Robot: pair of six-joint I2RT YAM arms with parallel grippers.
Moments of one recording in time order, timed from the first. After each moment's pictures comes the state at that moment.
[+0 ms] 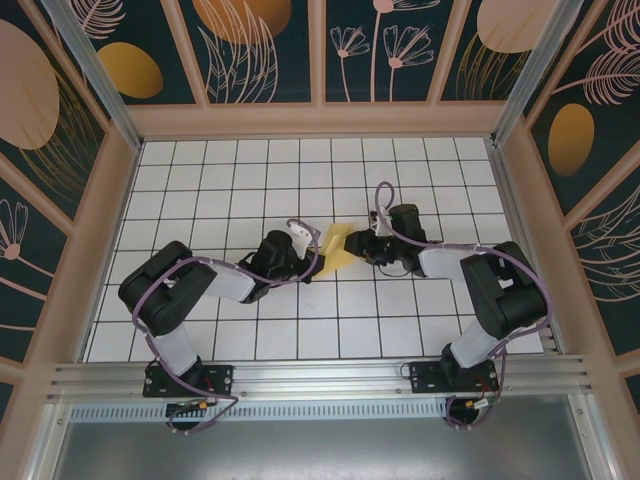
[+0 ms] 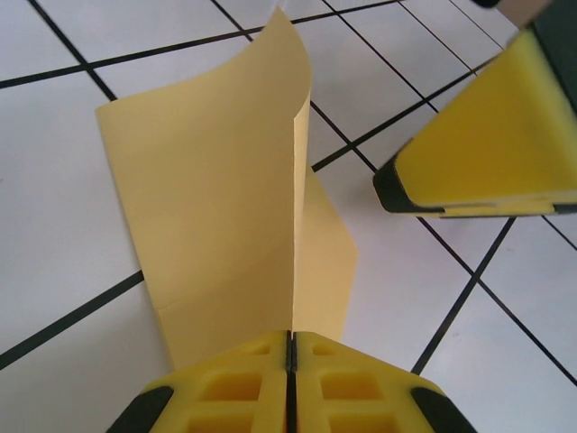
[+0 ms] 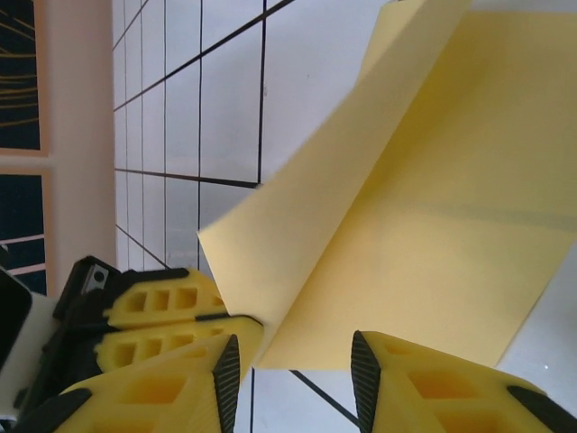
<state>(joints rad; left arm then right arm) -0.71 1.77 0.61 0.64 0.28 -0.34 0.41 1.62 0.65 0.25 -0.67 0.77</state>
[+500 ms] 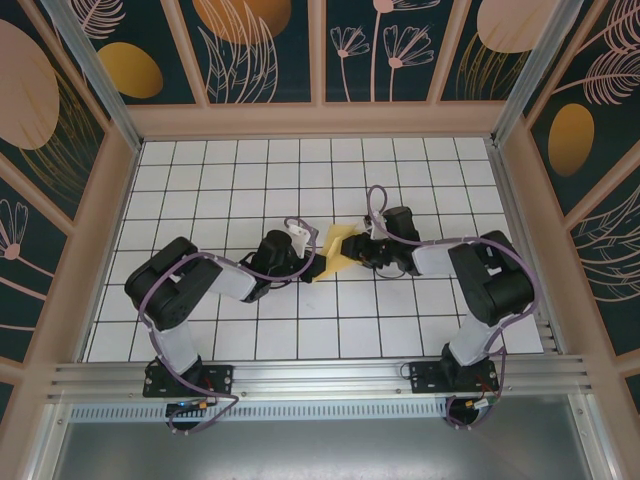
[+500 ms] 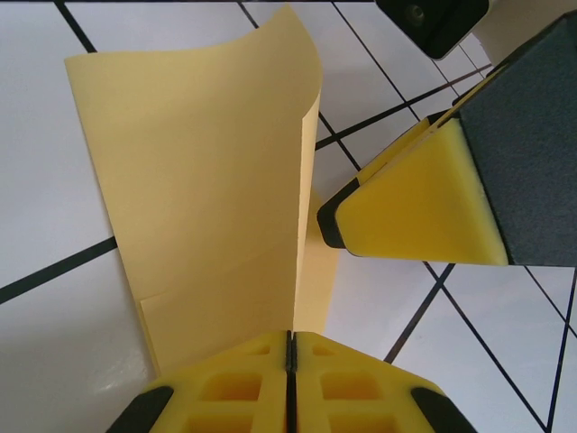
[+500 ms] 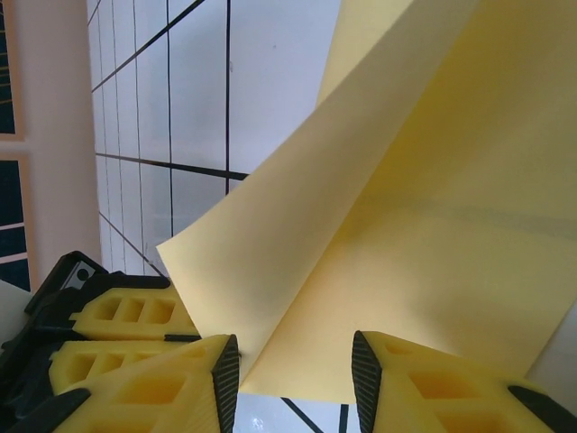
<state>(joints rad) -0.69 1.82 0.61 0.69 0.36 -0.49 0.43 1.72 0.67 0.29 -0.68 0.76</state>
